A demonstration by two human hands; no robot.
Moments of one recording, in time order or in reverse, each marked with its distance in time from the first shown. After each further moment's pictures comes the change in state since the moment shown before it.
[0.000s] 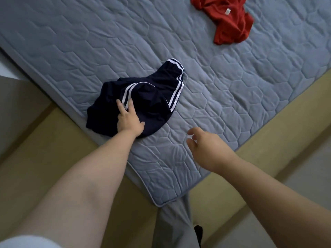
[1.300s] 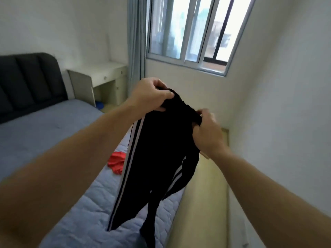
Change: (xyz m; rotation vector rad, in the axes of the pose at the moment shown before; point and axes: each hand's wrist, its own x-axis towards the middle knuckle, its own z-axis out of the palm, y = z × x) left_hand -0.594 0.315 -0.492 -0.844 0.144 1.207; right_hand -0.501 0.005 -0.334 0.311 1.385 -0.211
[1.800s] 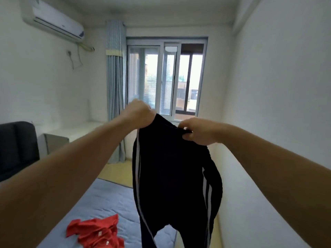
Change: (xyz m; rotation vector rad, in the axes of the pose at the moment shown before) left_hand 0.030 0.161 0.039 0.679 0.110 0.242; right_hand 0.049 -0.079 -0.224 -0.488 -0.406 -0.197
